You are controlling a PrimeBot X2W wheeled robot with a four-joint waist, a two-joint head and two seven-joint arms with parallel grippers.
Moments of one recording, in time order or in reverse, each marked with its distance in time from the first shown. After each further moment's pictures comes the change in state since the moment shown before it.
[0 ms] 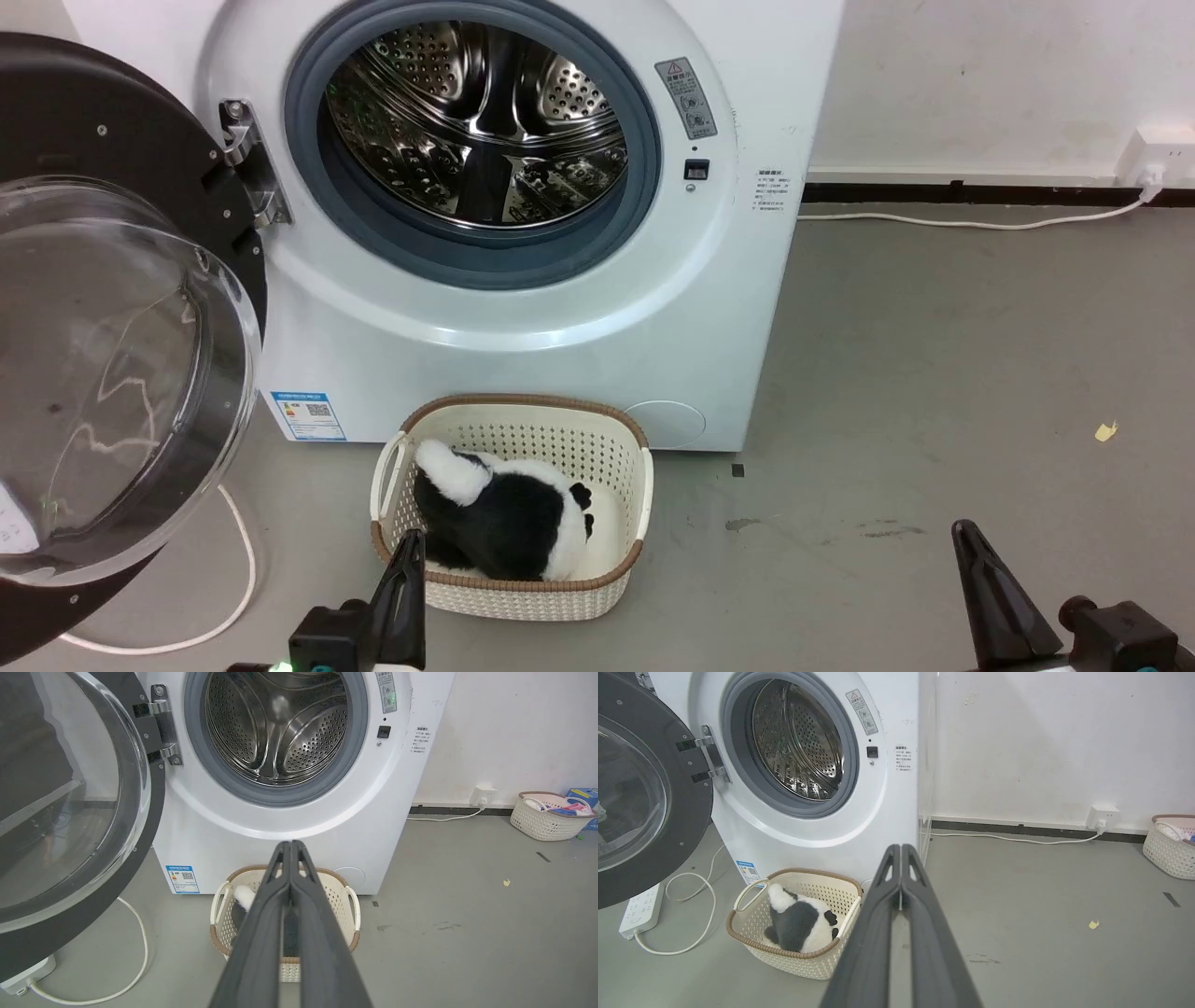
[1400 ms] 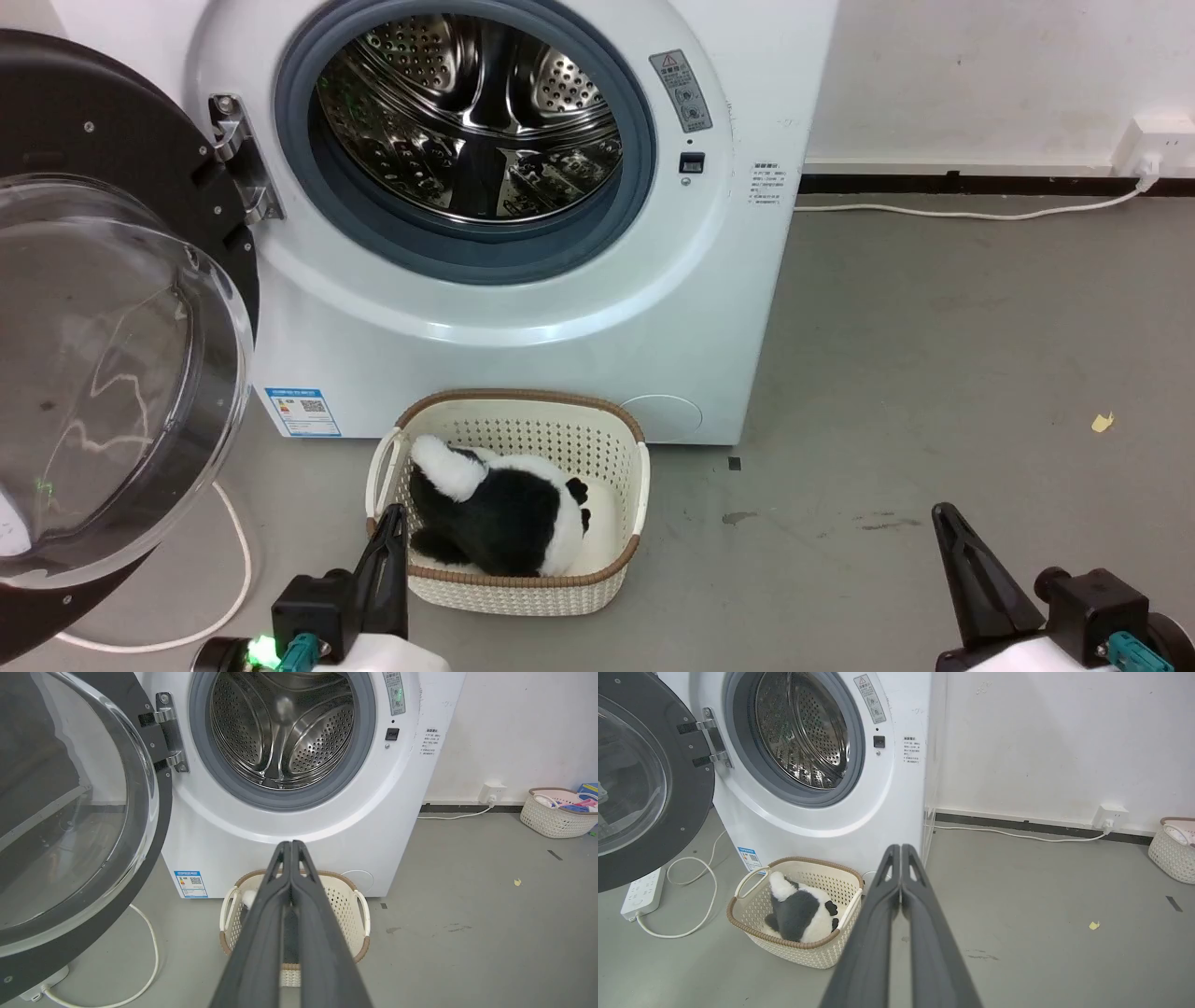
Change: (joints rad) left arm -0.016 -0.035 0.090 -0.044 0.072 -0.057 0.083; right arm -0.042 0.000 0.017 -0.002 -0.028 0.000 0.072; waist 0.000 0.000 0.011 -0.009
